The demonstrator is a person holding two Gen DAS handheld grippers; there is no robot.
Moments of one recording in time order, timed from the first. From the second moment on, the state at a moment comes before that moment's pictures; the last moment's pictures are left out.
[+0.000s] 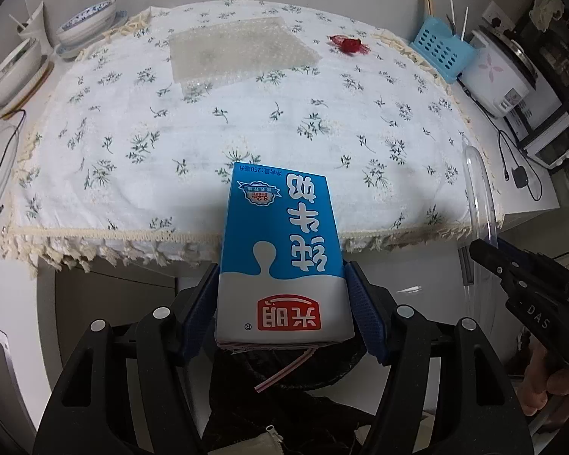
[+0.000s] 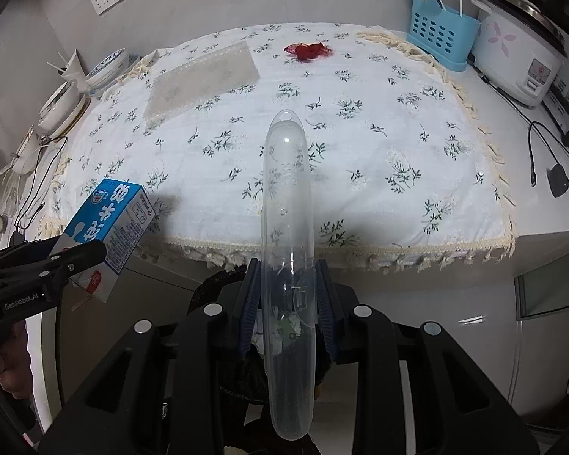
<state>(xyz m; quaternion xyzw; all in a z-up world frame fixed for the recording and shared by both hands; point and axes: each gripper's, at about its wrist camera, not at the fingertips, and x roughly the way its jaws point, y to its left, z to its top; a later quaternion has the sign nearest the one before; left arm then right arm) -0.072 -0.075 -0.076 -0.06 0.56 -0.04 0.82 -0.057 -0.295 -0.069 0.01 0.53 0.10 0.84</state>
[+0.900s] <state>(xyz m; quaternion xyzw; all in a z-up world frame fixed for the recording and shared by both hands) -0.130 -0.097 -0.183 -0.07 0.61 -0.03 0.79 -0.117 -0.295 -0.181 -0.01 0.59 0.14 0.79</state>
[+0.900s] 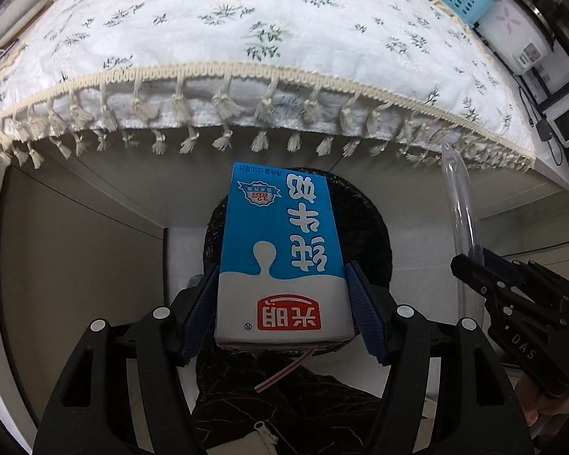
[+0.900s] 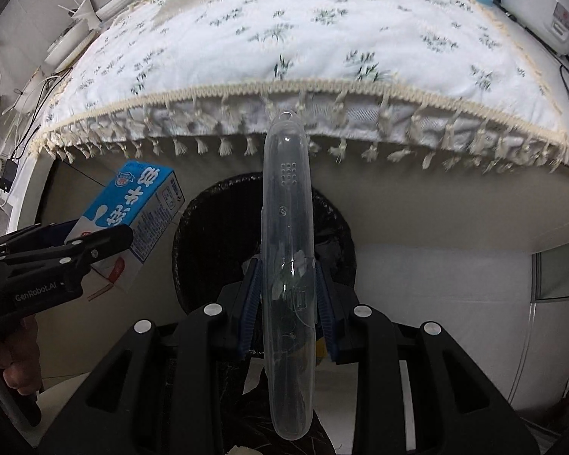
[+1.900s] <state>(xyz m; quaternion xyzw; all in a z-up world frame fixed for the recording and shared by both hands) -0.111 -0.132 -0.247 -0.05 0.63 -0.05 0.77 -0.115 -0.312 -0.219 0.02 0.63 0.09 0.77</state>
